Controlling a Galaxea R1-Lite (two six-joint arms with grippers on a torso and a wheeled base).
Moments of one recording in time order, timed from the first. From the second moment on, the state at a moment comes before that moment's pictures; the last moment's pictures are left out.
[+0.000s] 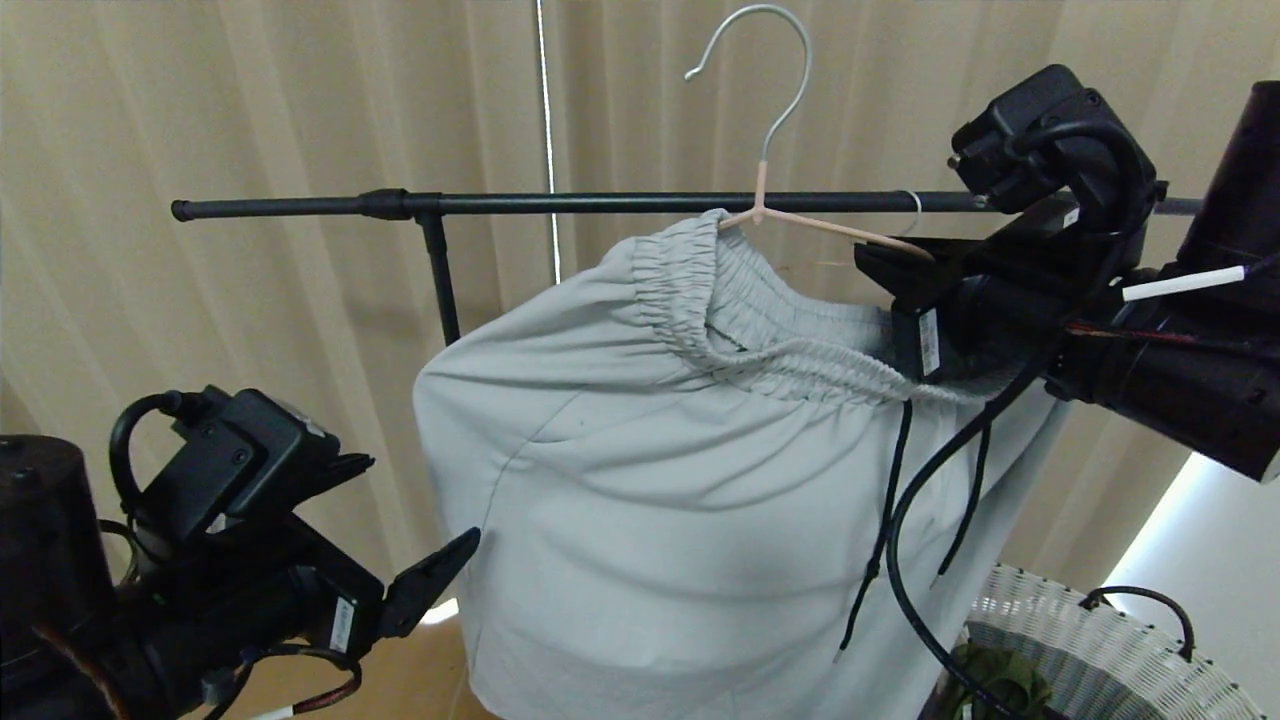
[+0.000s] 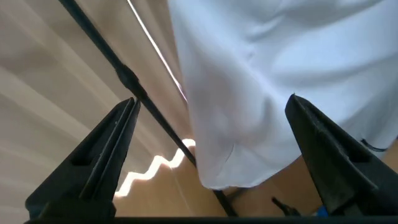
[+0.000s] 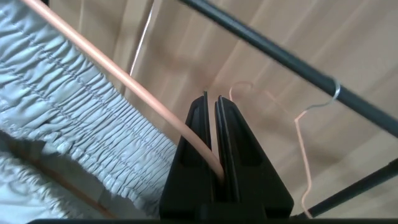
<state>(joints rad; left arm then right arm) -0.57 1.28 -0.41 -0.57 0.16 0.24 0.65 1.52 -1.00 -0.48 -0.28 -0.36</state>
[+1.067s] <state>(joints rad) -0.48 1.31 -0.36 -0.60 0.16 0.15 0.57 1.51 -1.00 -0.47 -0.28 -0.36</state>
